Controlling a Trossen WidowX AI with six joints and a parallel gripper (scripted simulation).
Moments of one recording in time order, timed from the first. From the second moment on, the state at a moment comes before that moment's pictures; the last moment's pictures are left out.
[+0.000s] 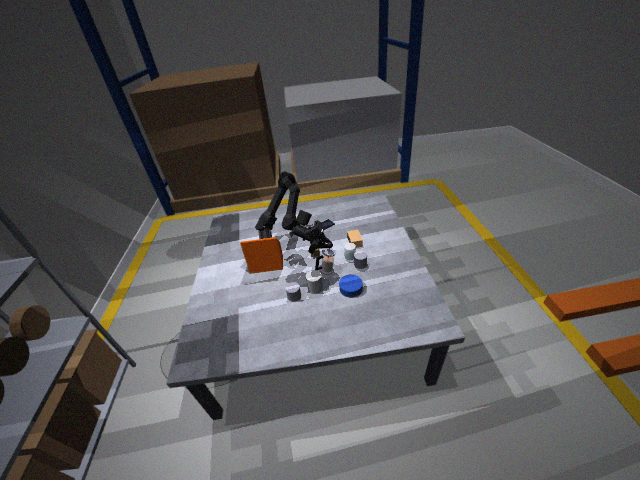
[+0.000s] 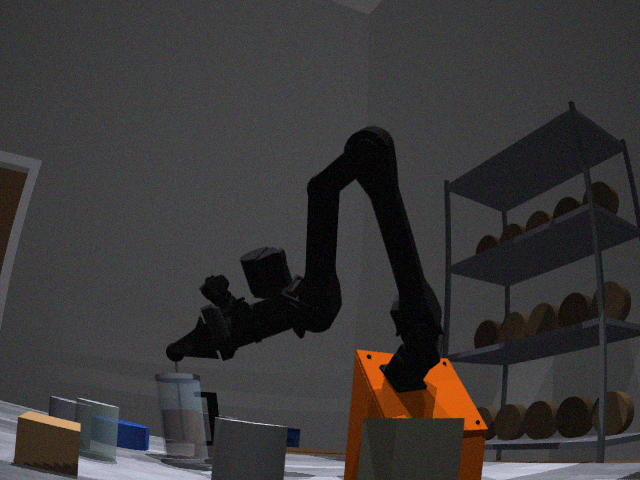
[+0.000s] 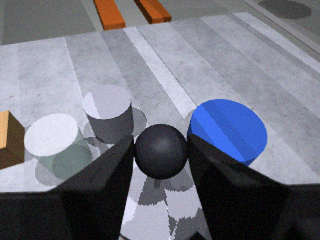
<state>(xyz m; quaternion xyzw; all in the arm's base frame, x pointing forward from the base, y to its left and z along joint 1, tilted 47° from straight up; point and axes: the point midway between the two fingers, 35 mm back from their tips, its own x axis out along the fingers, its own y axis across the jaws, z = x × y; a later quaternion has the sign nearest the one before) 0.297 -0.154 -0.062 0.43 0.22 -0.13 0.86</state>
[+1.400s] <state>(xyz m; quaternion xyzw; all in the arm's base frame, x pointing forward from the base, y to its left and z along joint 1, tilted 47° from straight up) 0.305 -0.154 -0.068 0.44 0.23 -0.12 0.86</state>
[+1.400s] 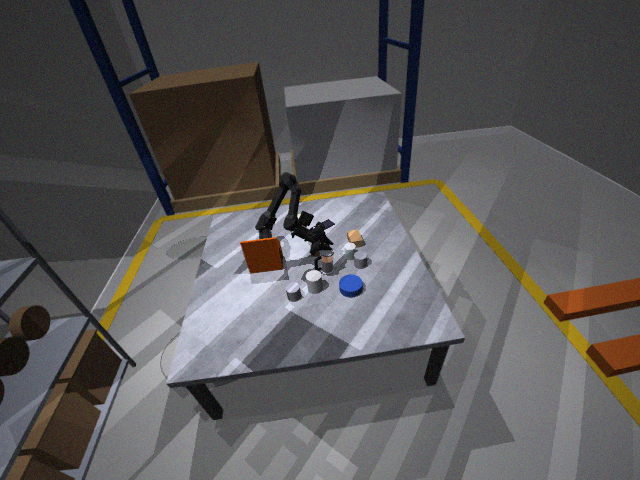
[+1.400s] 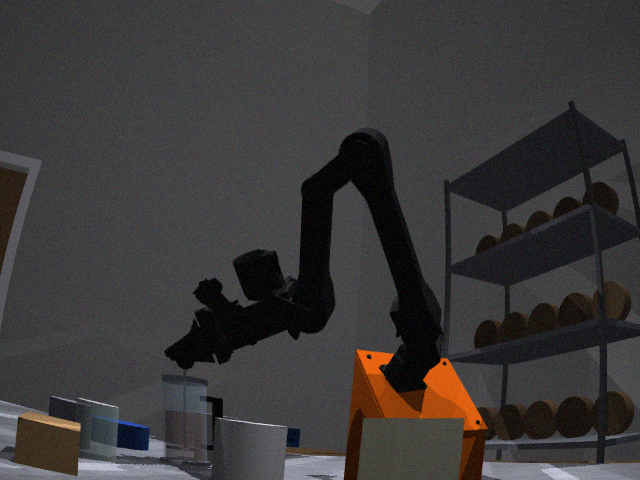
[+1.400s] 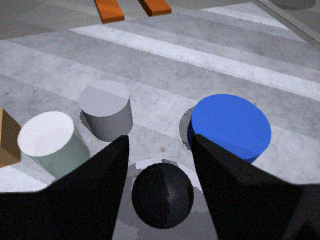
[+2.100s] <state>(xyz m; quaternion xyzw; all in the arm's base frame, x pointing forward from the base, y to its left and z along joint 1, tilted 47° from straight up) 0.286 -0.176 -0.038 0.44 0.24 -0.13 0.86</state>
